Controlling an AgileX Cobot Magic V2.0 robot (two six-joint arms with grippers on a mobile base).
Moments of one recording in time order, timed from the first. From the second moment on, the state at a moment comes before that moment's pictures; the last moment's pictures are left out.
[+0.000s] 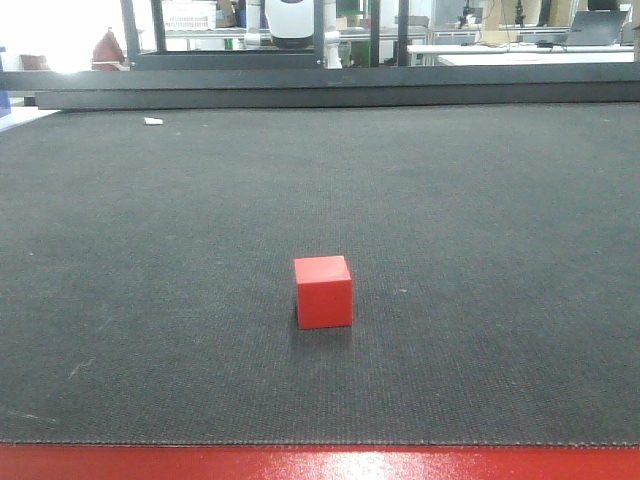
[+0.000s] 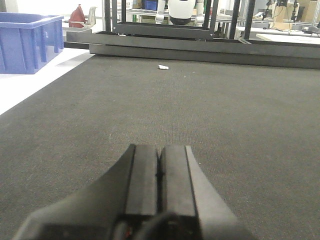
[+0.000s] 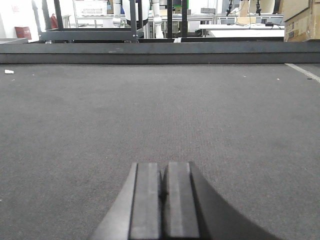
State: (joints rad) left arm -0.04 -0.02 0.03 -0.05 0.03 0.01; right arm 0.03 -0.01 0.03 0.07 0.04 0.01
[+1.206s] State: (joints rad) left arm -0.04 -0.02 0.03 -0.05 0.03 0.01; right arm 0.23 0.78 -0.49 -0.16 0.50 0.30
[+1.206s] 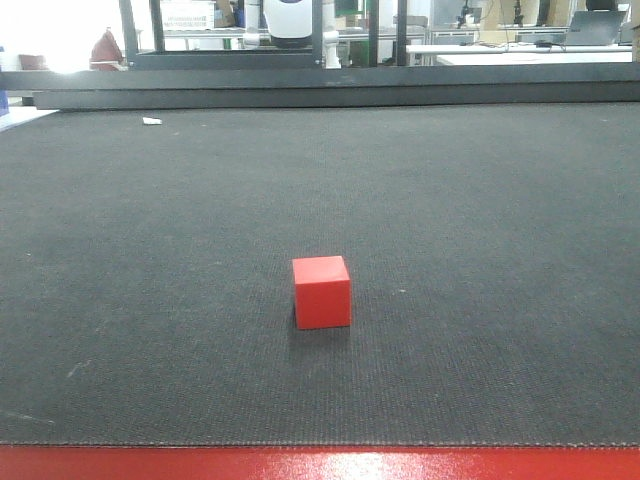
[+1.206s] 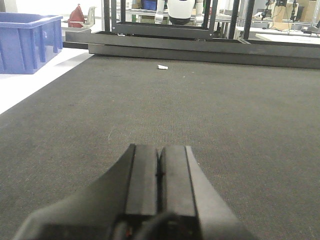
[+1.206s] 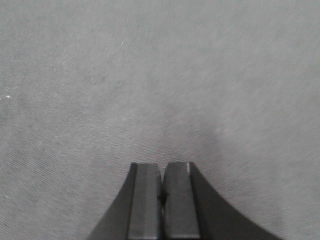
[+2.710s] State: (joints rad) left arm -0.04 -0.02 0.03 -0.05 0.03 0.01; right arm 0.71 1.89 -1.55 0.01 1.12 0.52
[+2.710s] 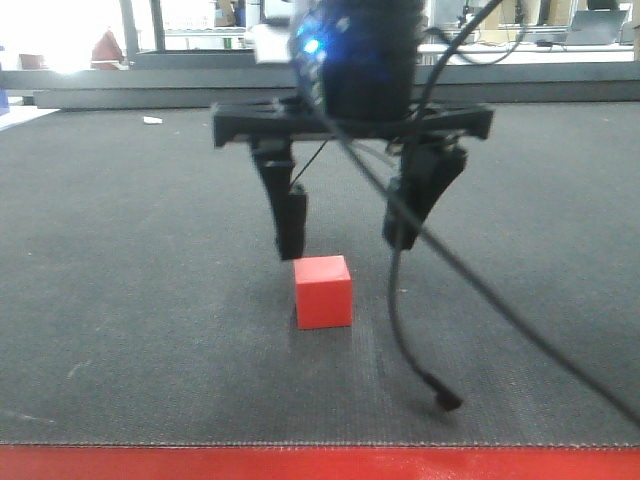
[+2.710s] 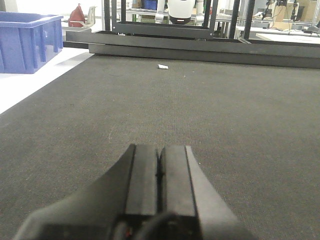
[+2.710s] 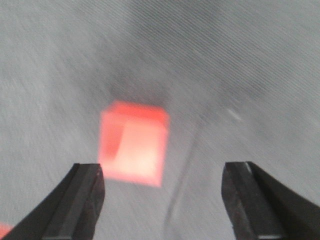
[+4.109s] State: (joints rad) left arm -0.04 -0.02 0.03 -0.05 0.03 0.01; right arm 0.73 1.99 -1.56 0.02 1.06 0.62
